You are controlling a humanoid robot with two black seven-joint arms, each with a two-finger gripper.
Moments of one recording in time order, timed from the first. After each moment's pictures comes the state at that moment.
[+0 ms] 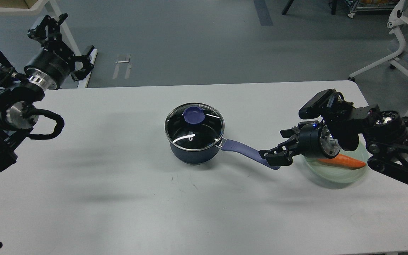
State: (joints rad) left arm -0.87 0.54 -0.53 -0.75 -0.07 -0.32 -0.35; right arm 1.01 -0.73 0.16 1.54 -1.75 0.48 0.09
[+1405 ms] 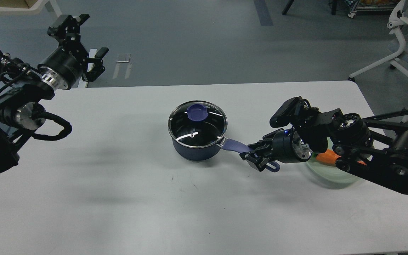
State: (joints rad) left arm -0.88 0.54 -0.53 -0.84 0.17 -0.30 -0.35; right arm 1.02 -0.57 0.14 1.41 -1.81 0.47 0.15
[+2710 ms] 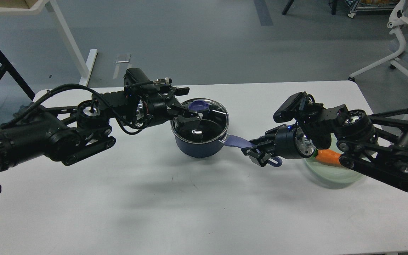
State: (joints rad) left arm -1.12 0.33 0.04 -0.93 1.71 0.18 -0.34; right arm 1.02 -0.59 0.17 1.42 -1.81 0.48 0.15
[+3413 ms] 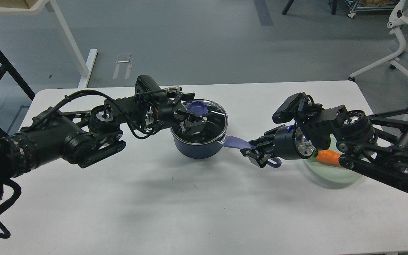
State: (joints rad) left arm -1.10 0.24 0.08 -0.81 1.71 0.20 -0.36; right arm 1.02 -0.59 0.17 1.43 -1.81 0.48 0.15
